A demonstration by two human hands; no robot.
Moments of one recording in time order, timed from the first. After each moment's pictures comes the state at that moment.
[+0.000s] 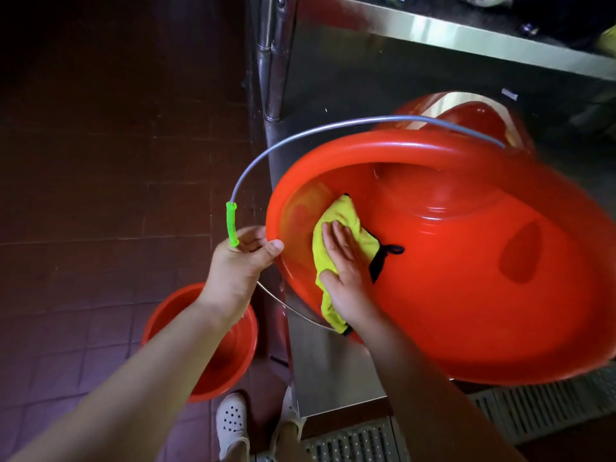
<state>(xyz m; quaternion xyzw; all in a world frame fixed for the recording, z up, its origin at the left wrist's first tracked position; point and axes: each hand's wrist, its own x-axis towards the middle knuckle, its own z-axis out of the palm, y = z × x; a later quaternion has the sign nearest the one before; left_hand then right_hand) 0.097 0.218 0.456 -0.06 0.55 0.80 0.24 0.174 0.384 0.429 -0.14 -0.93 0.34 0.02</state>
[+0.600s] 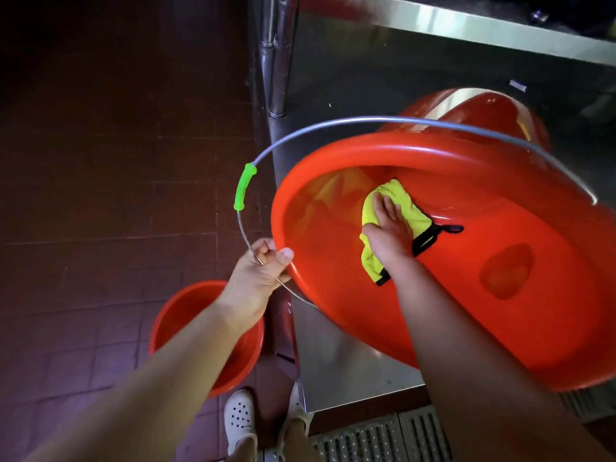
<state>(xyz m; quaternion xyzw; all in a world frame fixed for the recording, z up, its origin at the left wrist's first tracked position) 0.107 0.227 0.433 -0.07 0.53 0.78 0.33 0.126 0.470 0.421 -0.34 -0.92 0.18 -0.08</state>
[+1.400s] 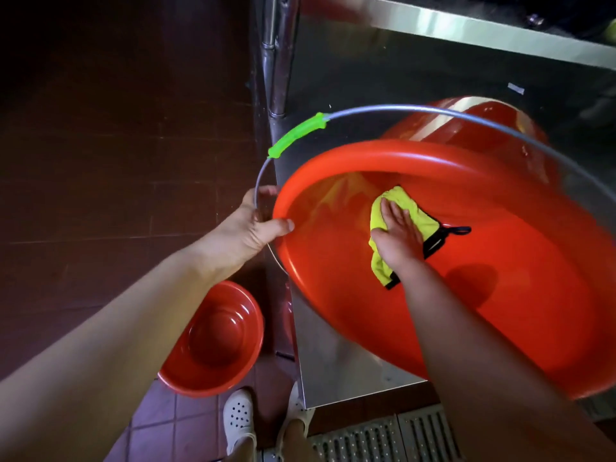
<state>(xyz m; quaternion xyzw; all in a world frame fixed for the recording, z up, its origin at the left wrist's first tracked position) 0.057 0.213 0.474 0.11 0.59 0.71 0.37 0.141 0.485 0.414 -0.36 -0.92 0.15 -0.09</state>
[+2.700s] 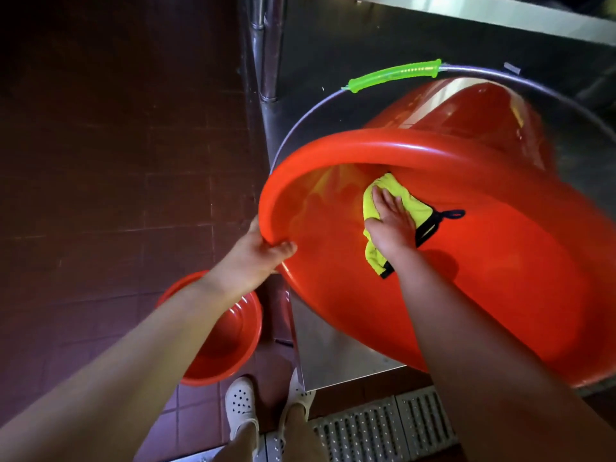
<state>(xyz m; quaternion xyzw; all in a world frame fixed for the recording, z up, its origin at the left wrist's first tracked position) 0.103 0.214 0.461 0.09 0.70 0.62 0.35 0.147 0.476 0.413 -0.34 -0.92 0.16 -0.09</state>
